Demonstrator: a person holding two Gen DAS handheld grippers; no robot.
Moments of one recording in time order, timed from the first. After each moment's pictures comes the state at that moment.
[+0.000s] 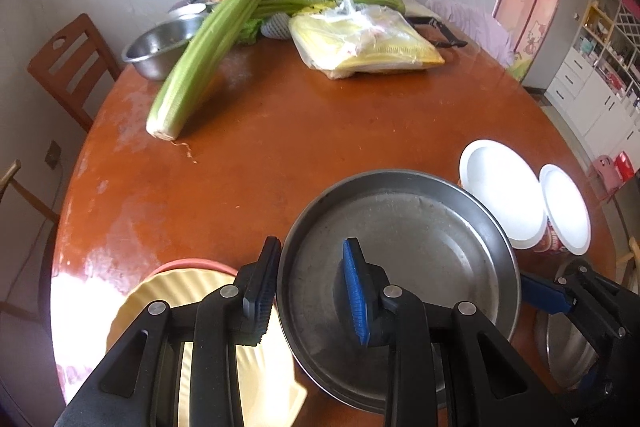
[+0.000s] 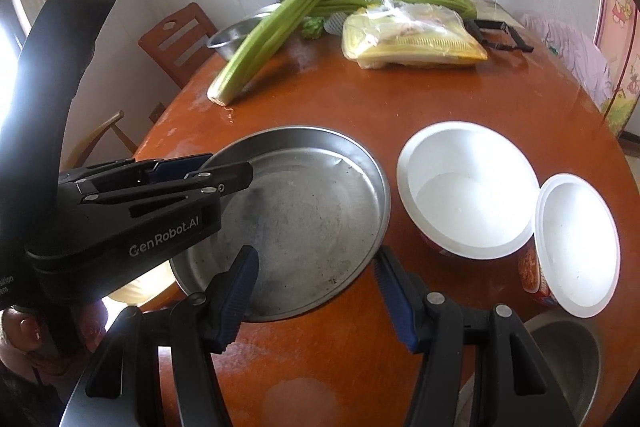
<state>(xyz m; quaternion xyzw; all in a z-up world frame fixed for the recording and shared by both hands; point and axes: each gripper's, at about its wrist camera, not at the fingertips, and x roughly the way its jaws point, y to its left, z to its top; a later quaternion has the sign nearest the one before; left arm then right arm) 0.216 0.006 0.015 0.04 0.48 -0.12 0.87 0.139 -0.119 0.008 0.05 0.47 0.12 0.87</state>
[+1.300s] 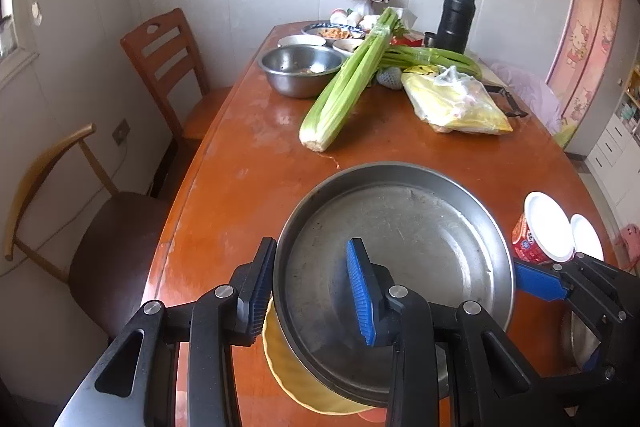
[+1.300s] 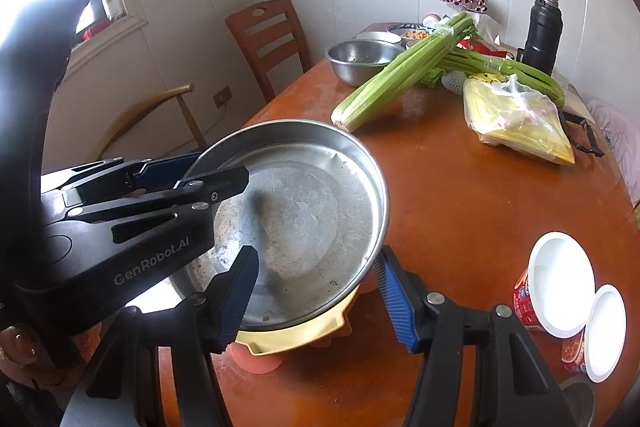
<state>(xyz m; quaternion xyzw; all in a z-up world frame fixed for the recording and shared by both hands) 0.171 0.133 0.056 -0.02 0.42 -0.01 0.91 0.135 0.002 0.048 -0.05 0.43 0.23 0.87</state>
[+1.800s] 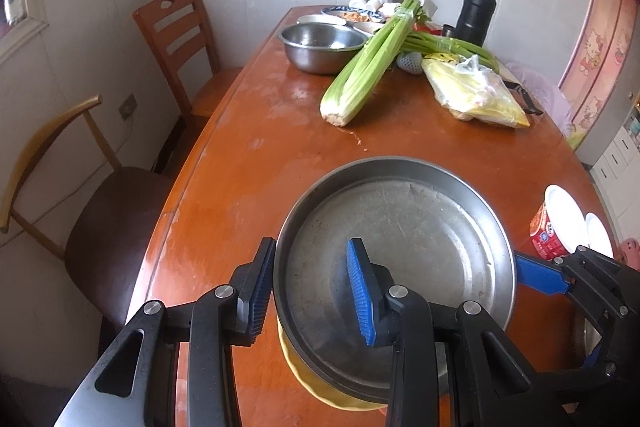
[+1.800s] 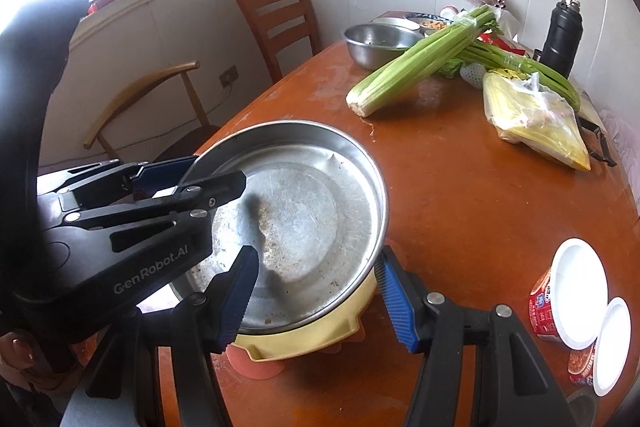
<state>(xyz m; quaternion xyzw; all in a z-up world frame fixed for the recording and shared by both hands) 0.172 0.149 0.027 -0.04 0.44 0.01 0.90 0.141 0.022 0.026 -0.08 0.45 0.24 0.86</state>
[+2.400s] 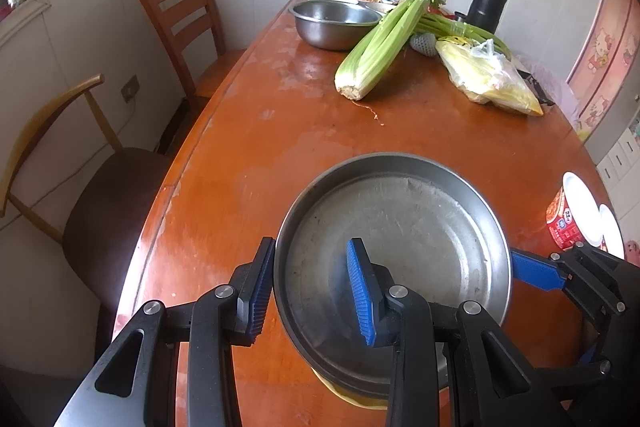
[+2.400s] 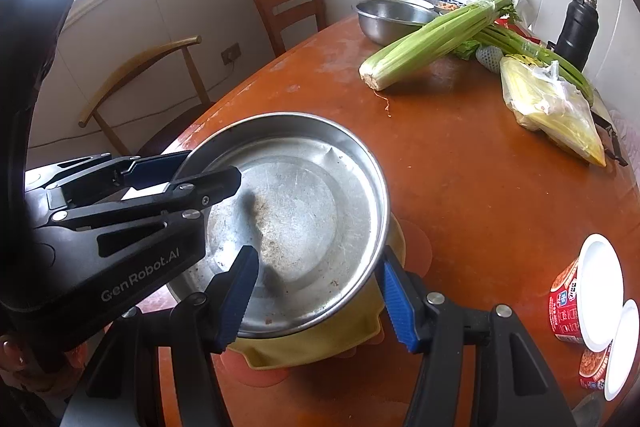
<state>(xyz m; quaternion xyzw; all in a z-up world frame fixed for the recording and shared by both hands) 0.171 0.158 0.001 -0.05 0.46 0.01 0.89 0.150 0.038 0.000 -0.10 0.47 0.24 0.84</state>
